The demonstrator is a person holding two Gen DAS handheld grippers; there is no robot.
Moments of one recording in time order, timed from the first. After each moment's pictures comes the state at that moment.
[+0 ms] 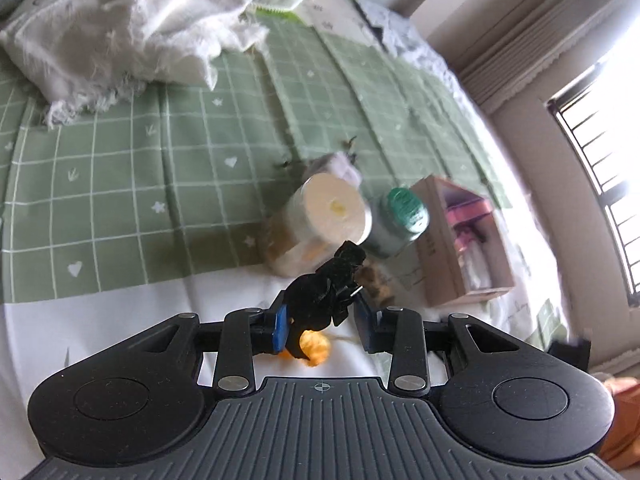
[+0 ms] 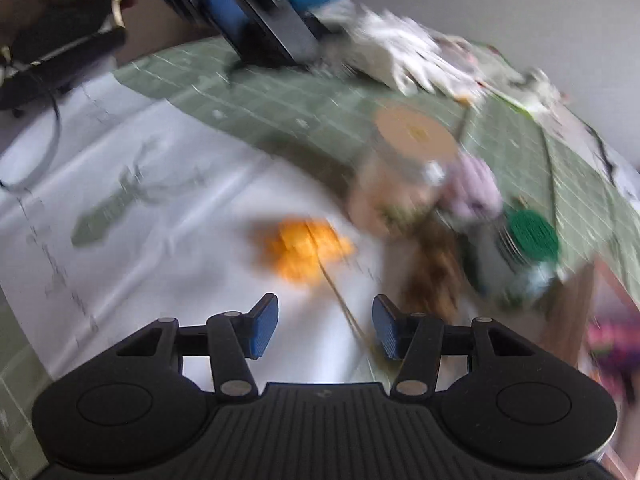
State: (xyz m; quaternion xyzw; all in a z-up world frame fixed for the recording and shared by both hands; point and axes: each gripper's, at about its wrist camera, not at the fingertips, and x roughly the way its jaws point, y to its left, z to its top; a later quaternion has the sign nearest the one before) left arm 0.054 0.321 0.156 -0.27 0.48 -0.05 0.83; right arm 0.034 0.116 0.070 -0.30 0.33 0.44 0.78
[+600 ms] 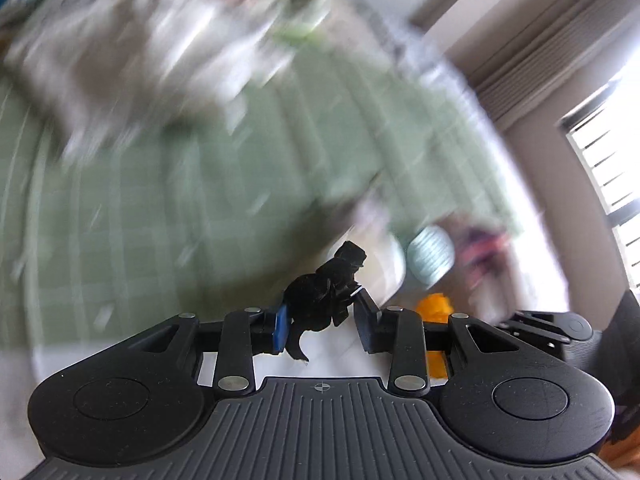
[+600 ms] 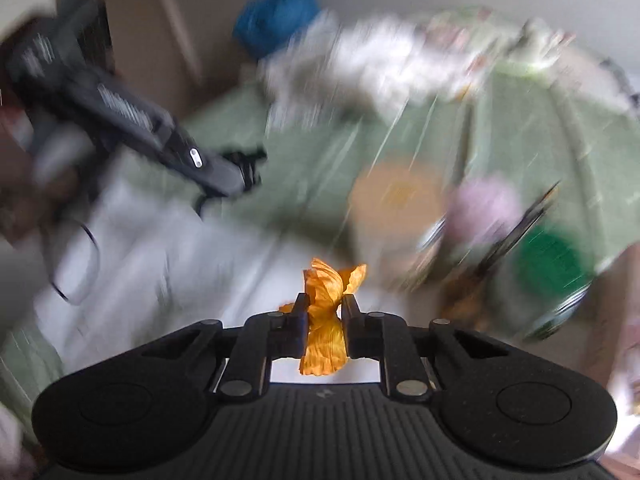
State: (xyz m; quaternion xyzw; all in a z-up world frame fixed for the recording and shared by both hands) left arm 0.086 0.352 0.188 -0.27 0.45 -0.04 0.85; right arm 0.103 0.095 0.135 -0.12 0.38 0.46 0.79
